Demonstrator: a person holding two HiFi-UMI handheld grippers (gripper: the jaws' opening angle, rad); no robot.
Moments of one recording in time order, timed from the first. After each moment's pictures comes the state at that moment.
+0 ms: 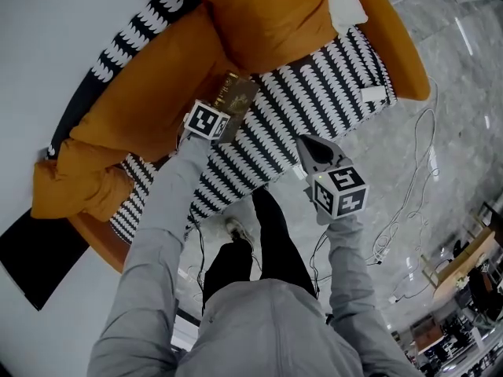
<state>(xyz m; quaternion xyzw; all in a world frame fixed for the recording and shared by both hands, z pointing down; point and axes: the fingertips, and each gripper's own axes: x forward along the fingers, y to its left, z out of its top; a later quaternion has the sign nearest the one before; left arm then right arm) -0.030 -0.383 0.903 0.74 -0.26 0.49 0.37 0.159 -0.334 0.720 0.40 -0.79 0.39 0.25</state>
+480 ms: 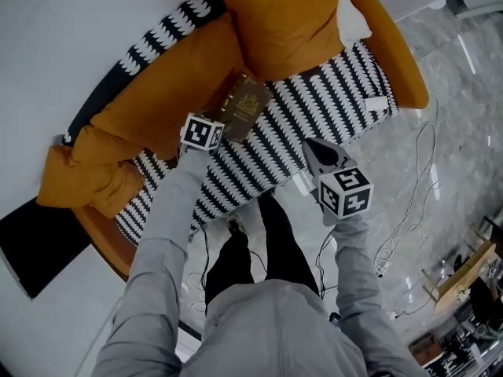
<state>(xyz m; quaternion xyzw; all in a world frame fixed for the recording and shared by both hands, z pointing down) -0.084 -0.366 0.845 0.73 -0.35 0.45 0.38 0.142 -0.322 0.676 0.39 -0.81 0.36 0.25</state>
